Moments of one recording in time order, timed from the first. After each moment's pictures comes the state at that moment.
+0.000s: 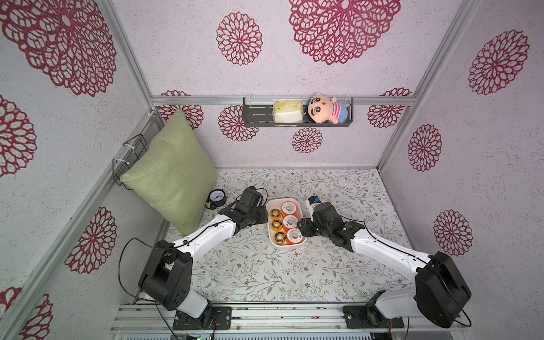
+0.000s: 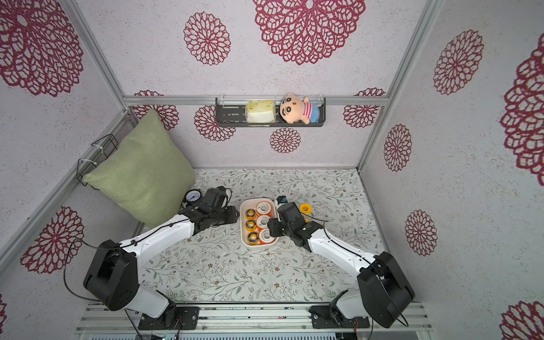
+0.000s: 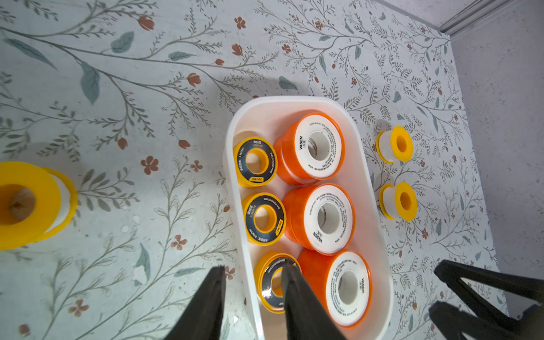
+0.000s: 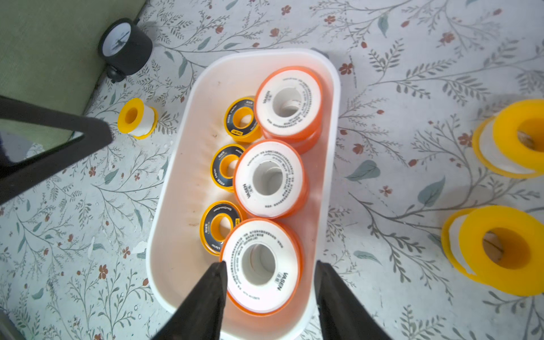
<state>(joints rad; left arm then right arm) -0.52 1.53 1.05 -0.36 0.00 -0.58 0.66 1.37 0.86 -0.24 0.00 0.46</state>
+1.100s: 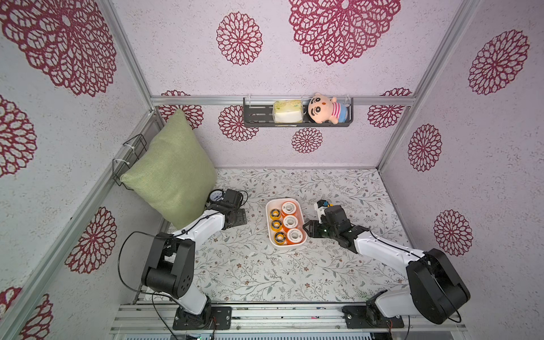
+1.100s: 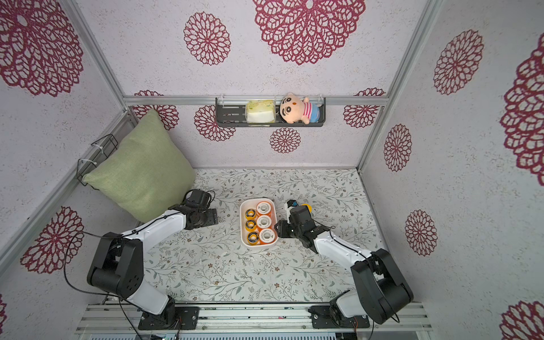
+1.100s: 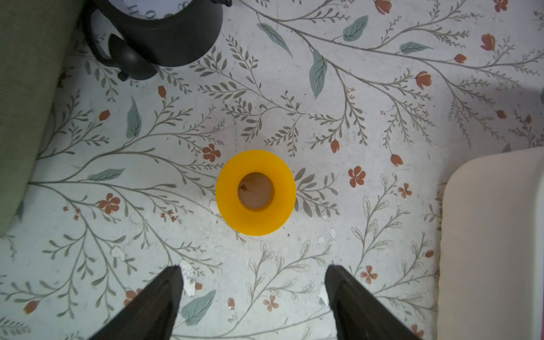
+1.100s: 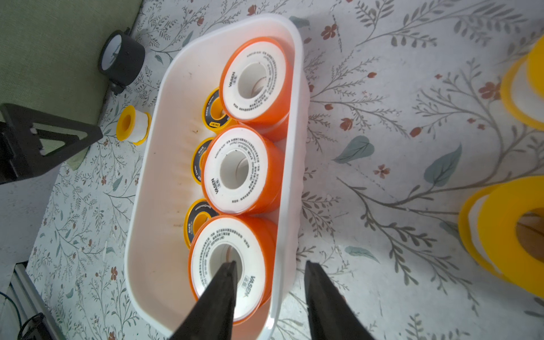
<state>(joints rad) -0.28 1.64 1.04 -0.51 -0.21 -0.48 0.53 1.40 0.73 -0.08 -0.19 0.50</state>
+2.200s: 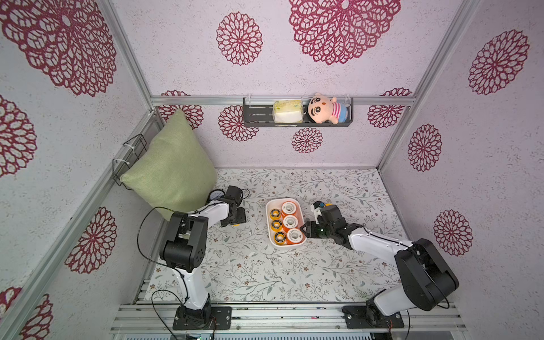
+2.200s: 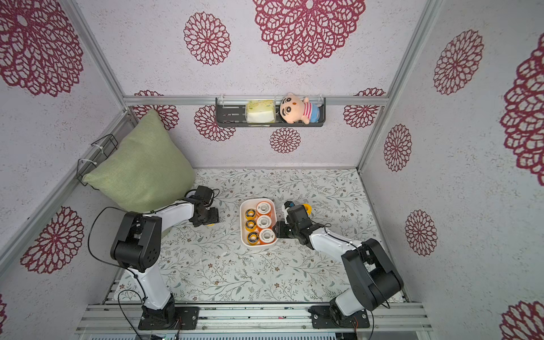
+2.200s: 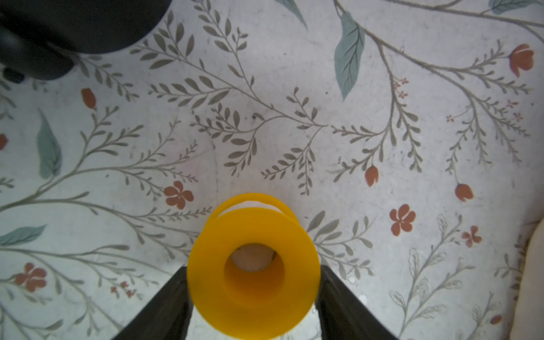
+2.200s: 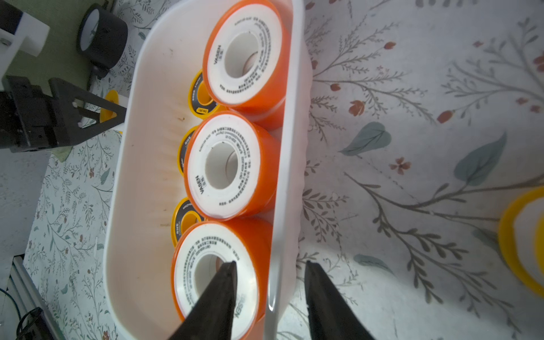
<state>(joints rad) -0.23 1.88 1.18 -0.51 -0.13 -0.42 0.53 1.50 0.76 -0.07 -0.23 0.50</state>
